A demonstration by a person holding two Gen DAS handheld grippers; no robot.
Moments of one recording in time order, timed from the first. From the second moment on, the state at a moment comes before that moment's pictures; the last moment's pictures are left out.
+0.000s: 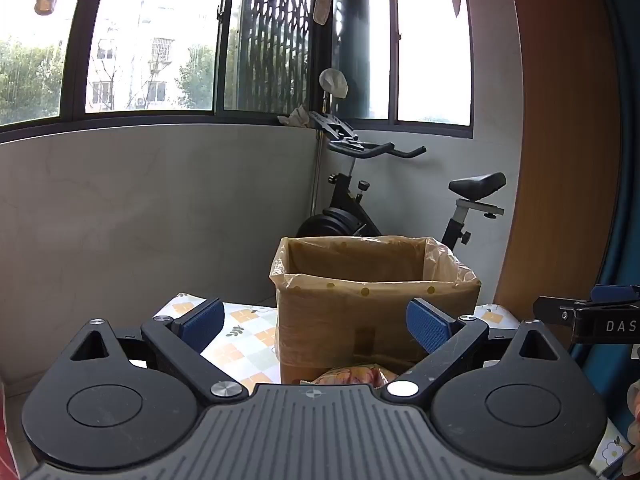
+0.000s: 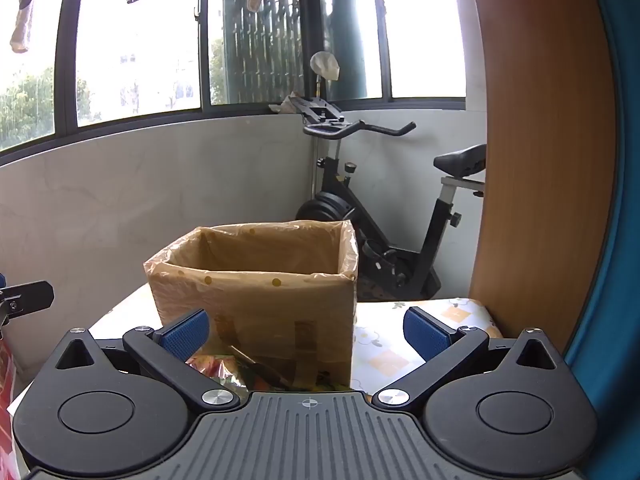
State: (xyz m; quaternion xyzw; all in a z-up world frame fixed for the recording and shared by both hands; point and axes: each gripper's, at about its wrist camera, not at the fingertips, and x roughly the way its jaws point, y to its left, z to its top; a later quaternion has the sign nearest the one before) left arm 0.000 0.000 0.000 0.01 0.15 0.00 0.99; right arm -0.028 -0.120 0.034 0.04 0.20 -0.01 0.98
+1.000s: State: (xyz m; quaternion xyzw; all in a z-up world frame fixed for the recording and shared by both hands) left arm -0.002 0.004 -0.001 0.00 0.16 0.01 0.99; right arm -0.029 -0.118 0.030 0.02 0.21 0.00 0.98
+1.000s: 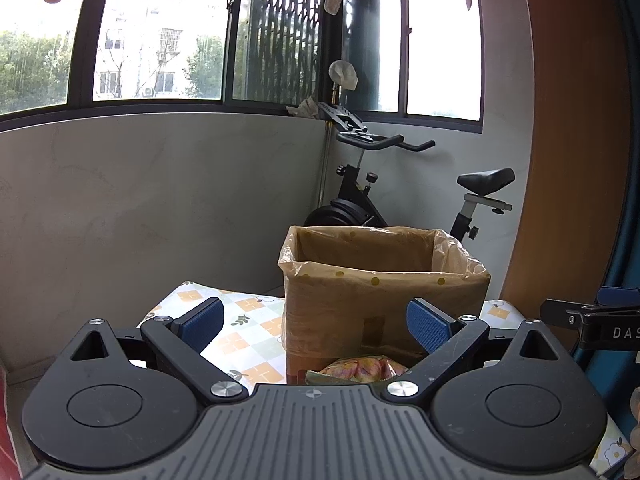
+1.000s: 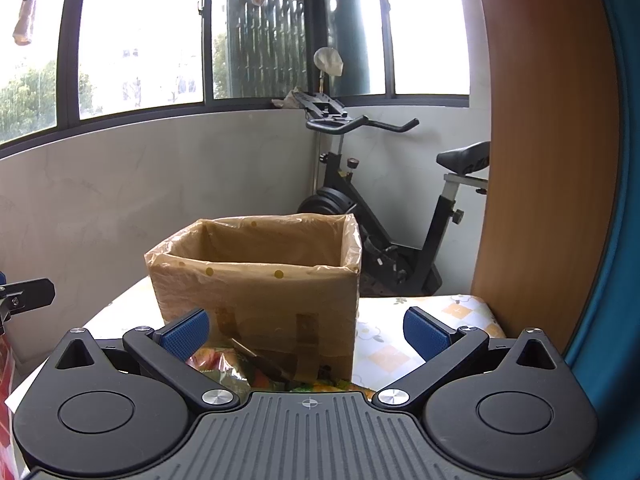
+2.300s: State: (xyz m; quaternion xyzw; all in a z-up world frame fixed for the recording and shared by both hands) left arm 0.061 0.045 -0.152 -0.04 0.33 0.02 0.94; right arm -0.007 -0.130 -0.141 0.11 0.25 -0.01 0.96
